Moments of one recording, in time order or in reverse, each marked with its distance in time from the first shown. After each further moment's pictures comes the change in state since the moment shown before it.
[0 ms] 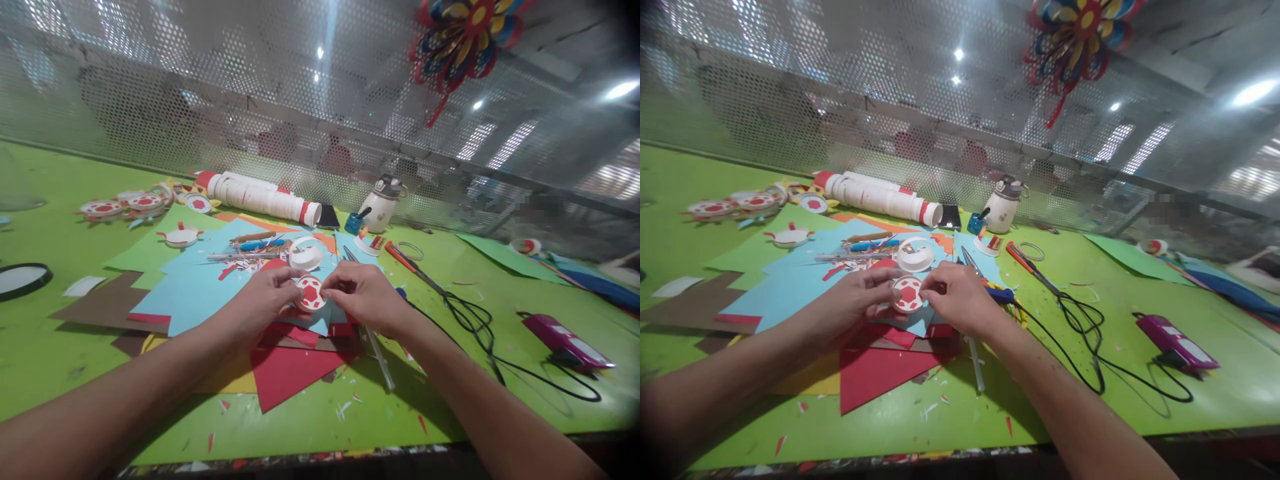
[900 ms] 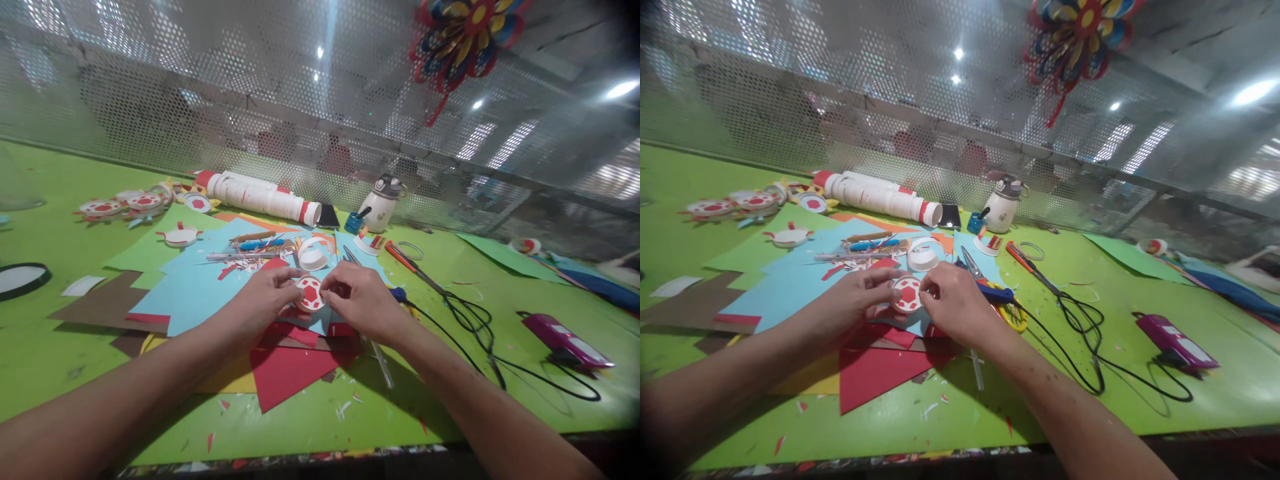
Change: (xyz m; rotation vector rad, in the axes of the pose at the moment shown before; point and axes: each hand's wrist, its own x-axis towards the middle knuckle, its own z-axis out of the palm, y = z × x) left_hand 0.002 -0.004 -0.003 -0.008 0.005 -0.013; right_hand -0.003 -0.004 0.008 -0.108 0.060 -0.061
